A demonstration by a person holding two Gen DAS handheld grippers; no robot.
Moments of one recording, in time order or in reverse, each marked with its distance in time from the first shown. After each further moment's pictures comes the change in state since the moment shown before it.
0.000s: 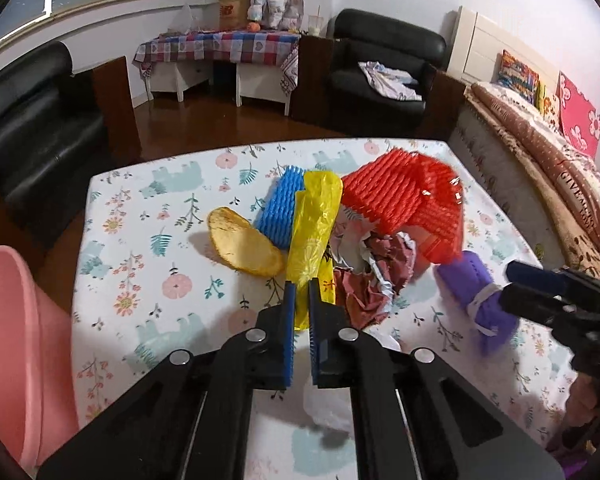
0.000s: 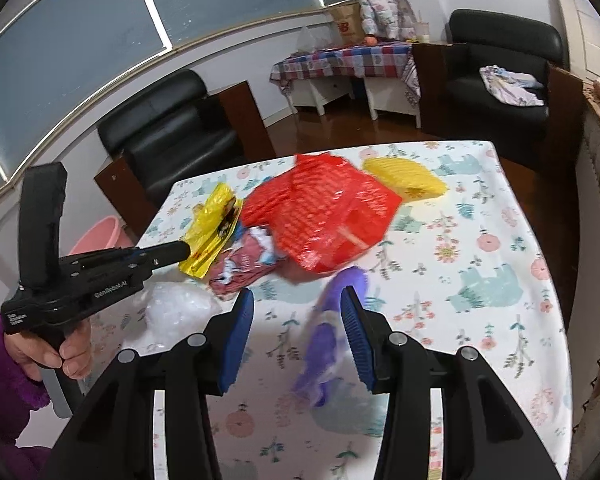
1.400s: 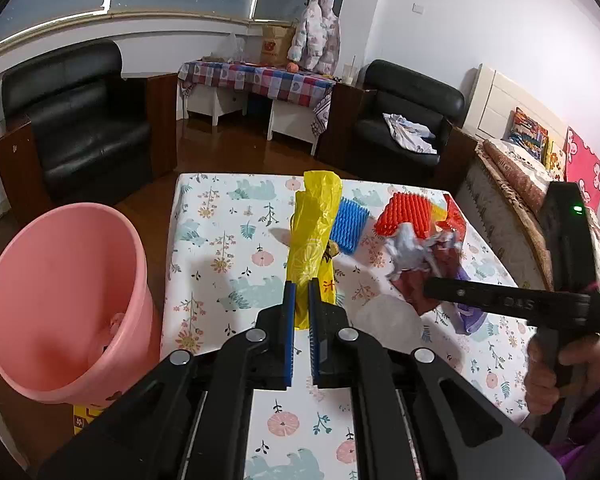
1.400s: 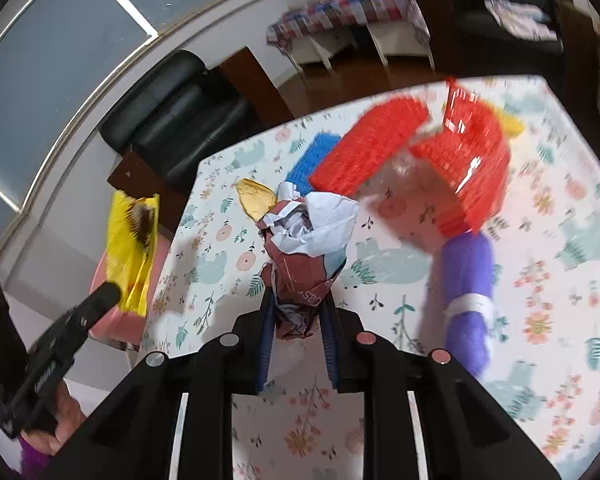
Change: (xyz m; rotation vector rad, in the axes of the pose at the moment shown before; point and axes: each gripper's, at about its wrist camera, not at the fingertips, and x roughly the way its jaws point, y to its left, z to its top) left arm -0.100 0.041 -0.043 -0.128 -0.154 0.029; right arm 0.040 0.049 0.012 0.123 0.122 0.063
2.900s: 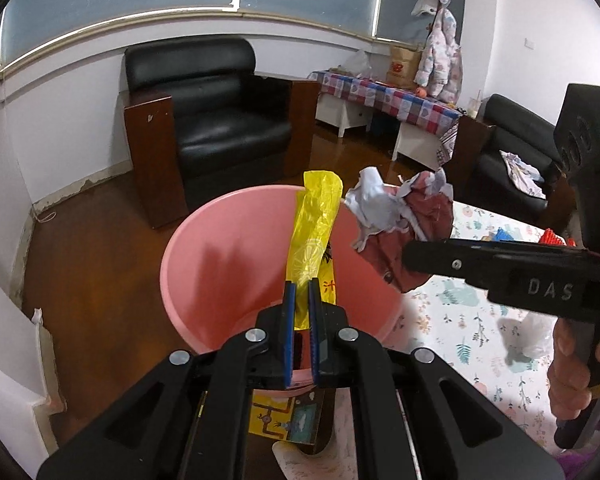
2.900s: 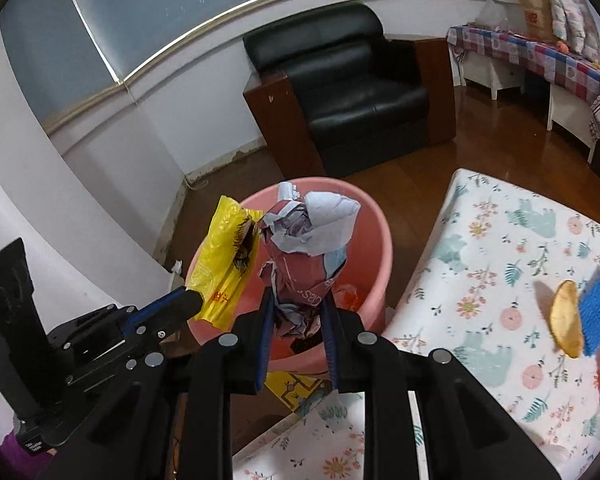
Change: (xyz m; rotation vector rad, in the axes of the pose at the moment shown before) left arm -0.071 0.136 -0.024 -0.195 -0.047 0.384; right arm 0.096 0.252 0.008 -0.467 0.145 0.281
